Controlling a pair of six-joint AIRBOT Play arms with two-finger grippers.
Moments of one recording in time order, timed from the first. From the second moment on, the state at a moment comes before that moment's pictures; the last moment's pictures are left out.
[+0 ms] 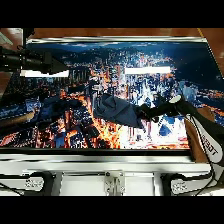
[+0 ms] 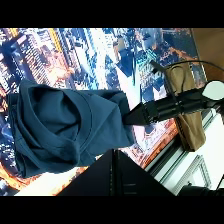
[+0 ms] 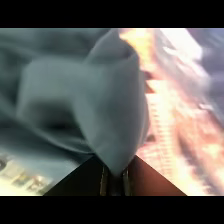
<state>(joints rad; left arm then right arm) 0.07 -1.54 1.74 0.55 -1.42 -1.22 -0.02 -1.60 0.99 -0.74 1.02 1.42</state>
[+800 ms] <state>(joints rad) 0.07 -1.54 1.74 0.55 -1.42 -1.22 -0.72 -1.24 1.57 -0.97 1.40 1.57</state>
